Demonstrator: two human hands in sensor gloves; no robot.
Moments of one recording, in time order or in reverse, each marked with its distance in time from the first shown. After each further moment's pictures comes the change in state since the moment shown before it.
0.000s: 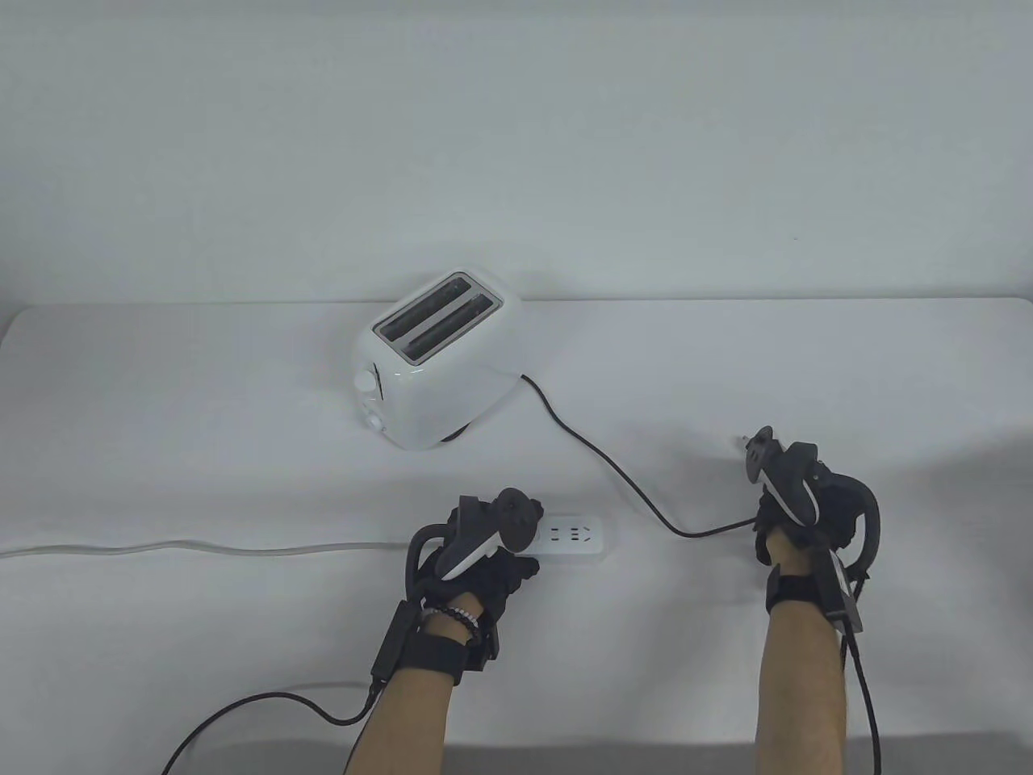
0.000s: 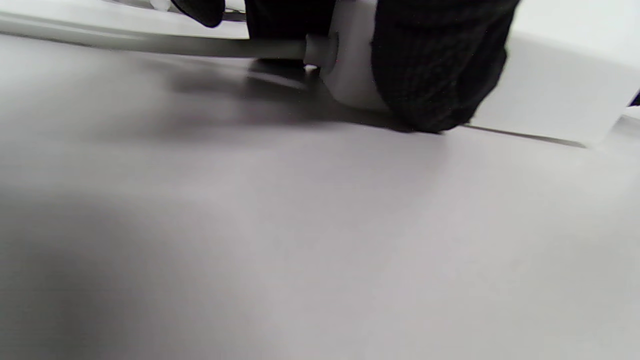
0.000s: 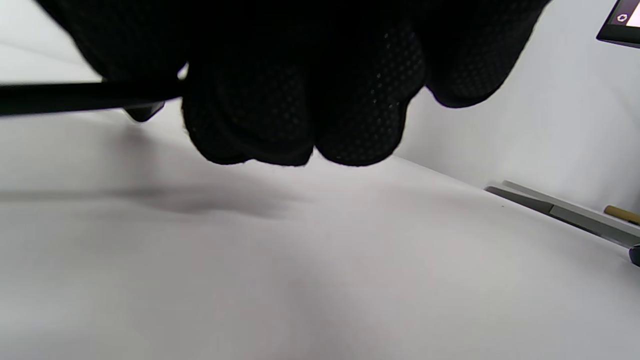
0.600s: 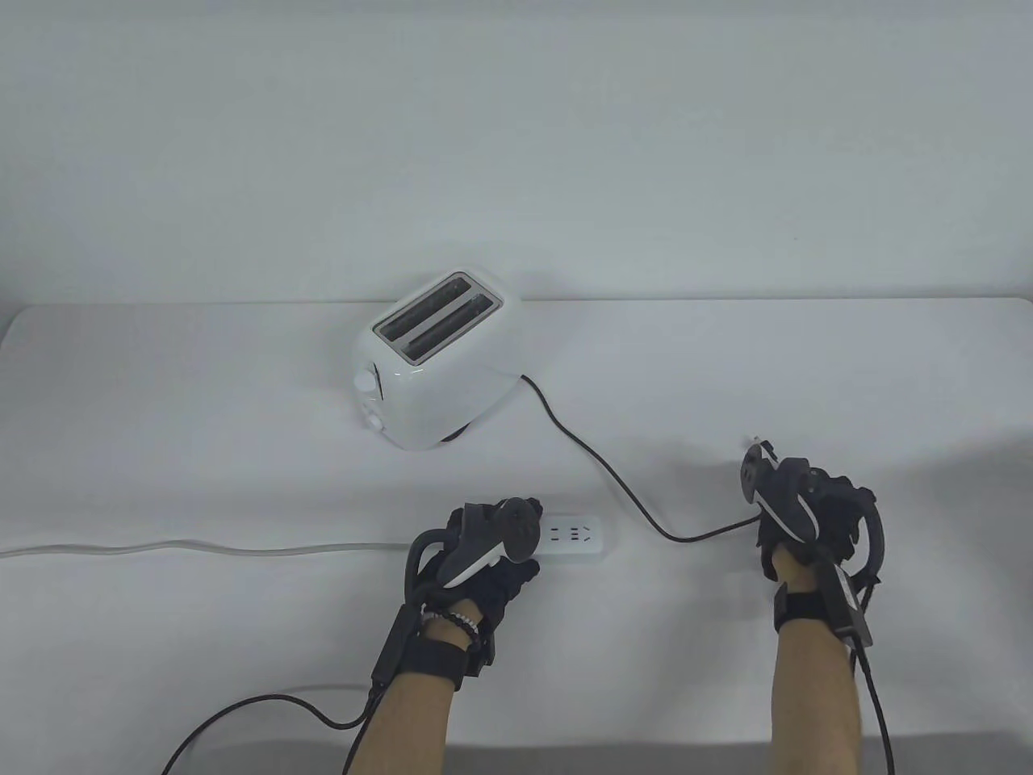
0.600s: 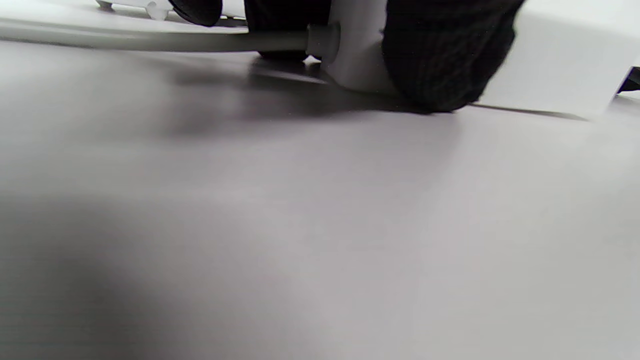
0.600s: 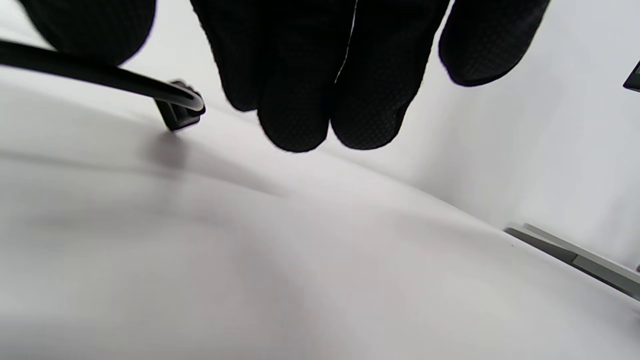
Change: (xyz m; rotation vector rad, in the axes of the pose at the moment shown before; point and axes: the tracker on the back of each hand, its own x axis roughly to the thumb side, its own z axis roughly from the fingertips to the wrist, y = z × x) left_hand 0.002 -0.005 0.005 0.030 -0.016 -0.070; right_hand -0.013 -0.007 0.015 -0.094 -0.093 0.055
